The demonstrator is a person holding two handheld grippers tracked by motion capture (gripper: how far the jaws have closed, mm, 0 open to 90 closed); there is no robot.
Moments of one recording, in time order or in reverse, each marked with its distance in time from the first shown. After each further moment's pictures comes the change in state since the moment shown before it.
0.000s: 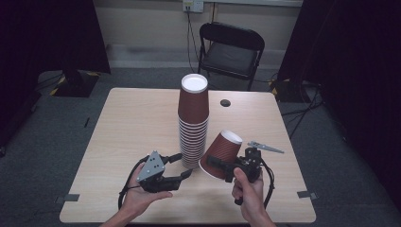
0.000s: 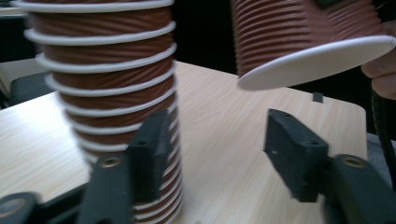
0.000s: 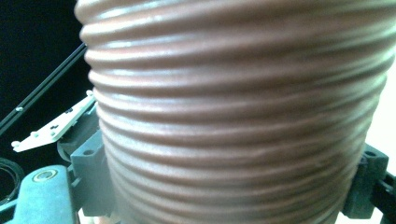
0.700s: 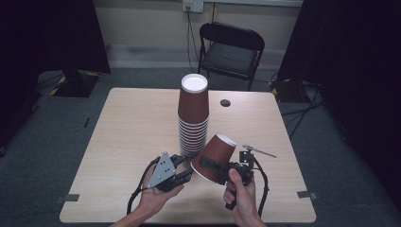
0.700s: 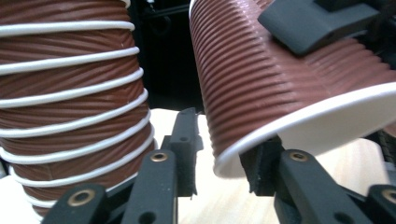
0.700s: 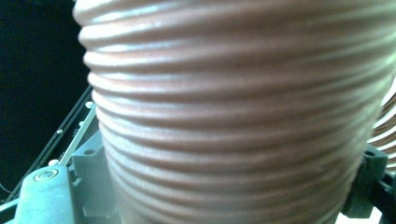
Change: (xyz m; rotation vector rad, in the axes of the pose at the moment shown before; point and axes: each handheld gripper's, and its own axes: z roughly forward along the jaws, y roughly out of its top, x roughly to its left) left arm -0.014 0.005 0.026 -0.219 0.026 0.104; right arm 0.007 -0.011 0.013 -0.015 0.061 0.164
